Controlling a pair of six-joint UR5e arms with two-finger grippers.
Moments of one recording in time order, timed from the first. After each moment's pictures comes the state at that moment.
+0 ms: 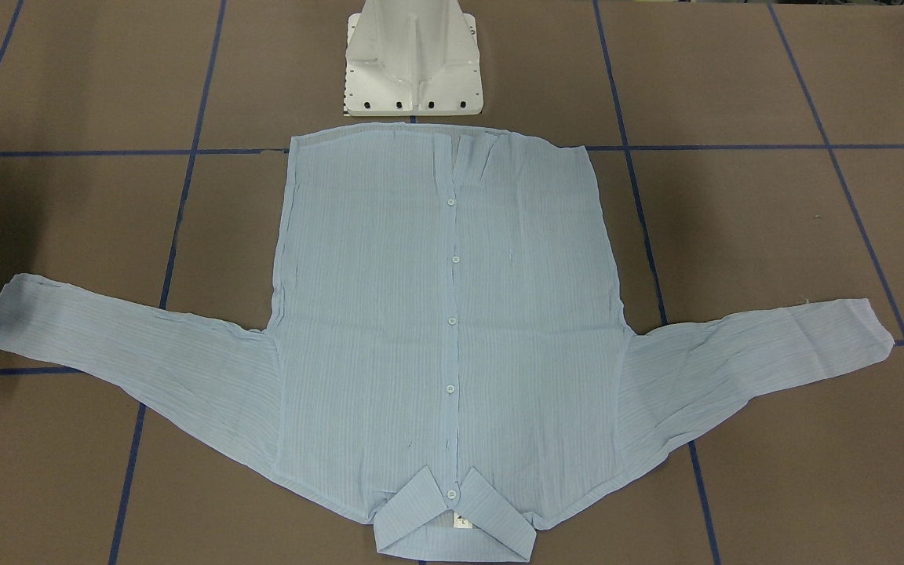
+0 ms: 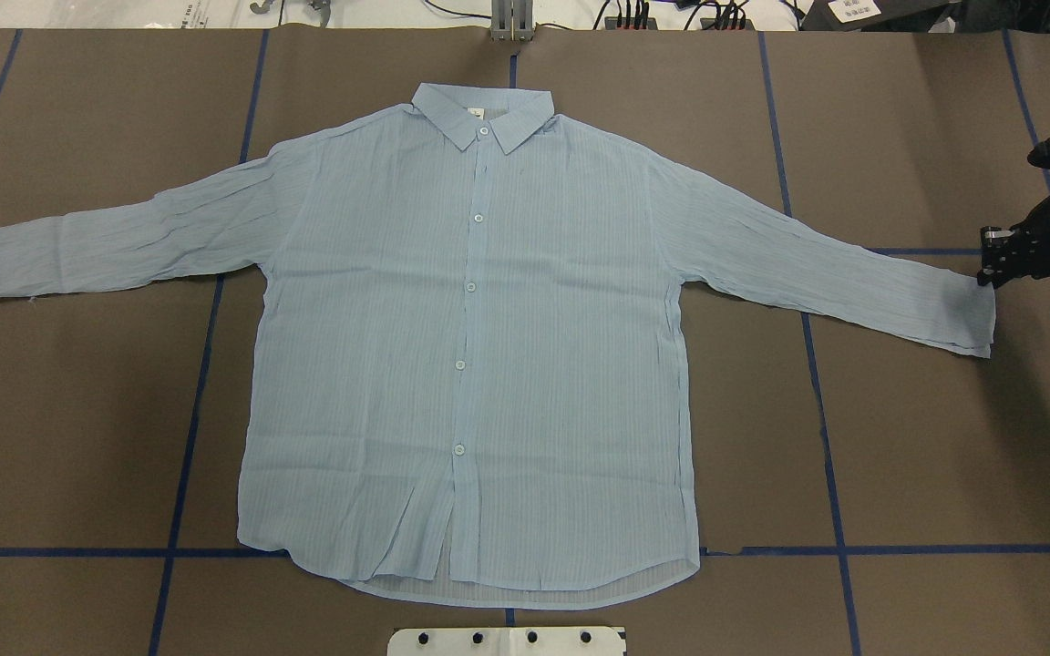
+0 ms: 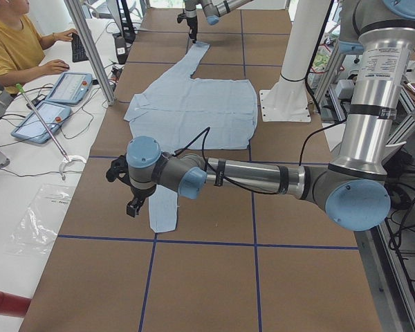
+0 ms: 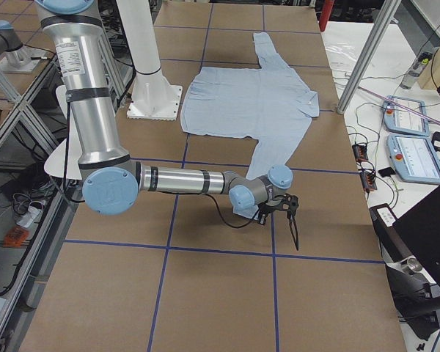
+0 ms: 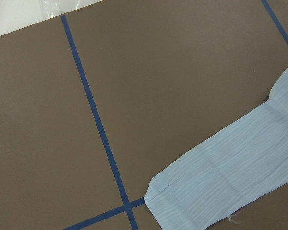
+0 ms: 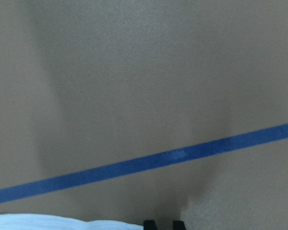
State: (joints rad) left arm -1.53 -1.71 -1.52 -1.89 -2.39 0.05; right arm 1.16 -1.39 1.27 -1.13 2.32 0.76
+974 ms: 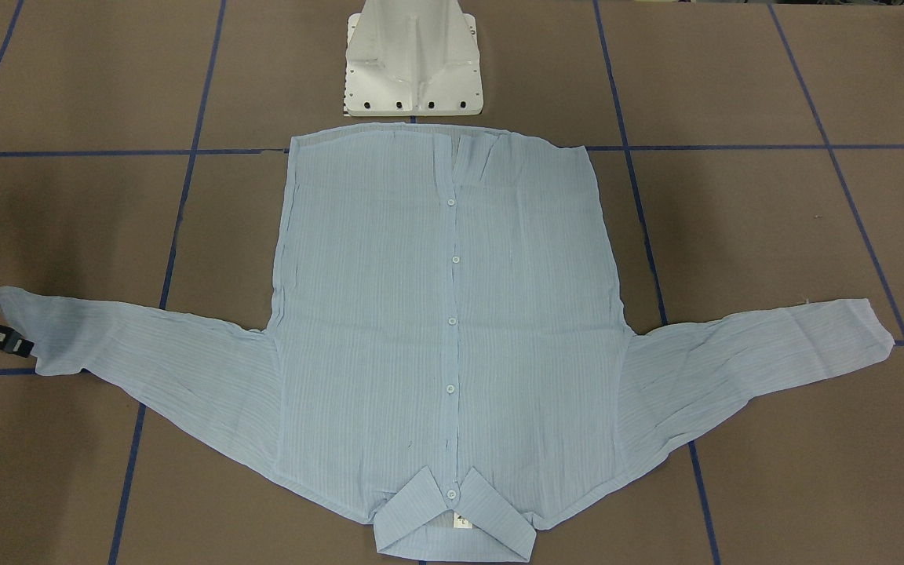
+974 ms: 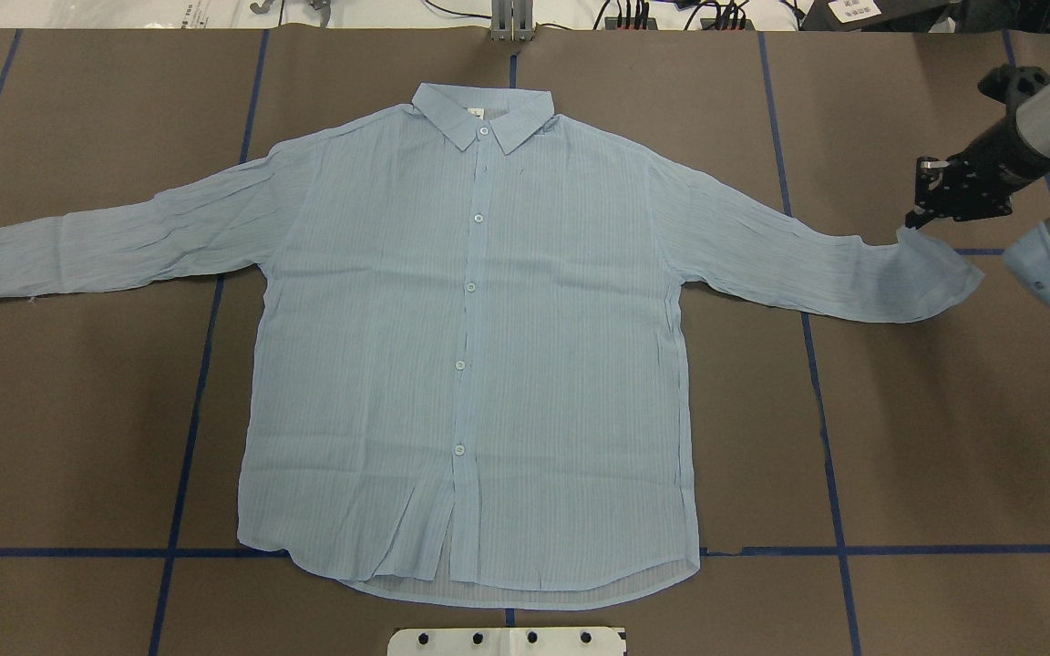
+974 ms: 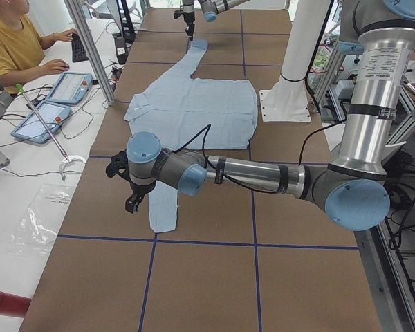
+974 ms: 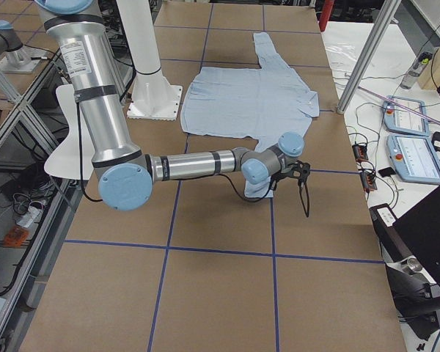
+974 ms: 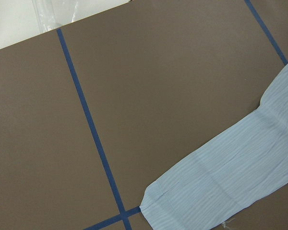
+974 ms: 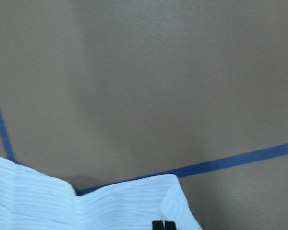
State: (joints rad) left arm -1.53 -1.73 -1.54 -1.89 -2.39 0.05; right arm 1.13 -1.25 1.39 -1.14 2.42 1.05
